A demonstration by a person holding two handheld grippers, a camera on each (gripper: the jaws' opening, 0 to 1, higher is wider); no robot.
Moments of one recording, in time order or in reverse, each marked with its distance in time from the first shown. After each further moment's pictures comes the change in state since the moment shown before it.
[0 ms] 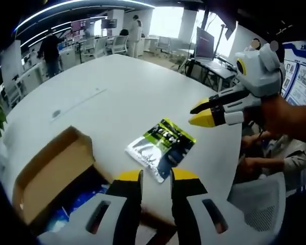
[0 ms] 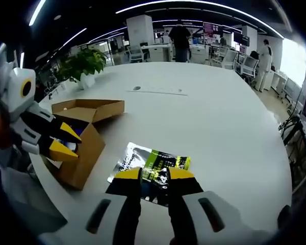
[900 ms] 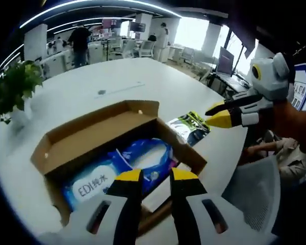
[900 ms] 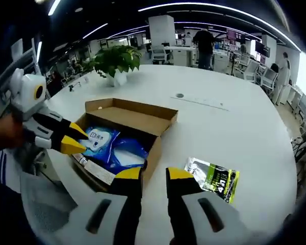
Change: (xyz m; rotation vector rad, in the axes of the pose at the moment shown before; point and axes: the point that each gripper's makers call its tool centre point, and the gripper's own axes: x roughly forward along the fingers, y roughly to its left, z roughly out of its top) left arm -0.116 0.077 -0.080 -0.174 -0.063 0.127; right arm 0.008 0.151 0.030 -0.114 0.013 0.136
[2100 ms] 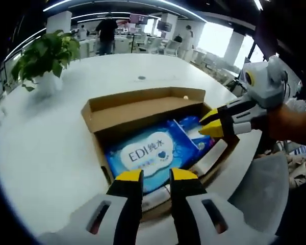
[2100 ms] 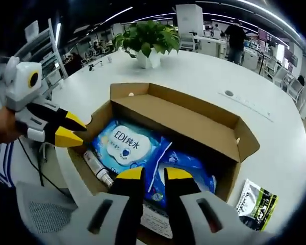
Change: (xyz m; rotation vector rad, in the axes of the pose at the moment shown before) left arm -0.044 0.091 -0.056 -0.142 -0.001 0.106; right arm 0.110 0.097 -0.001 -0.131 0.141 0.151
